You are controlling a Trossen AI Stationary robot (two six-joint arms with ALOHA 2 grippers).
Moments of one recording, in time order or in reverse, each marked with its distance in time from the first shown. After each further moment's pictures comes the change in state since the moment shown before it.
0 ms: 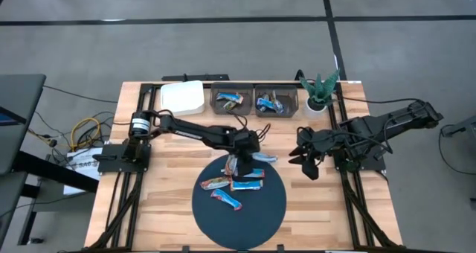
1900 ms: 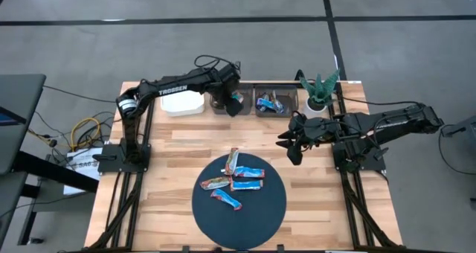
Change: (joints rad) left arm 0.474 -0.117 0.226 -0.481 0.052 -0.050; right arm -0.152 0.060 0.000 0.170 0.116 -0.062
